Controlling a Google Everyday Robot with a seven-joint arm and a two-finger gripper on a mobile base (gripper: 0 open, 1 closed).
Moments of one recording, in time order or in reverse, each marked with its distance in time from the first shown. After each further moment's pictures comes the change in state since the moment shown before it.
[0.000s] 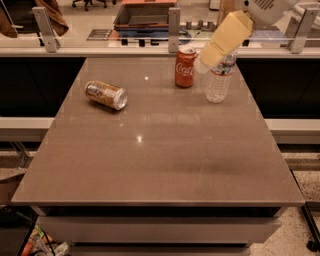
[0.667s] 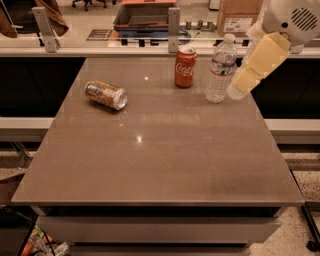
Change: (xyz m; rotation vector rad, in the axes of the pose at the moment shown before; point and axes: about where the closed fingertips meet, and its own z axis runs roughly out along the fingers) arm 0.050 0.018 -0.018 -0.053 0.001 -0.217
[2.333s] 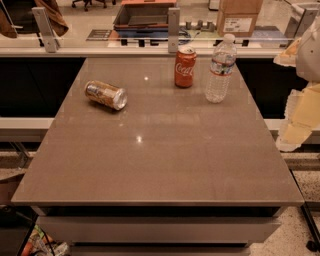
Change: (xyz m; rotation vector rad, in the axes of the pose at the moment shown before) arm 0.082 0.039 -0.012 0.061 0.249 -0.189
